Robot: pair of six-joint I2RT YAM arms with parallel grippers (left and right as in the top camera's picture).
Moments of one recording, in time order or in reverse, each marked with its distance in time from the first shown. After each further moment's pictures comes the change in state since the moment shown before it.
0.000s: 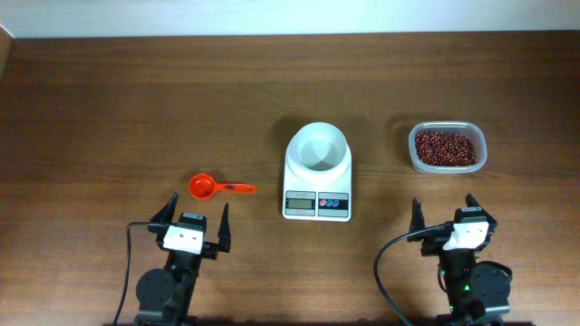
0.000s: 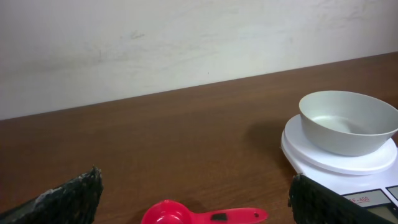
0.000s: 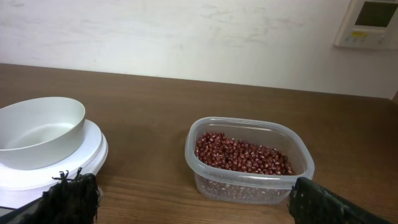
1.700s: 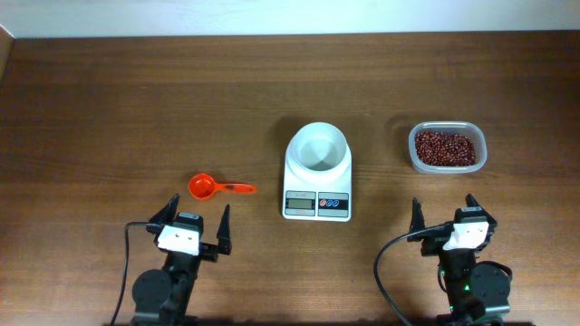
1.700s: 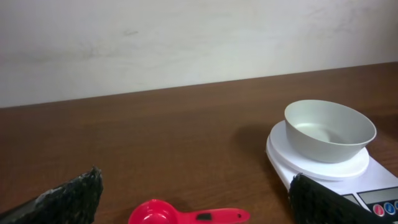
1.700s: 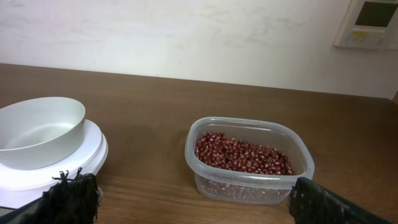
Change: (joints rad) left arm 0.000 0.000 0.064 -0.080 0.028 -0.068; right arm 0.000 0.000 0.000 0.000 0.000 -0.001
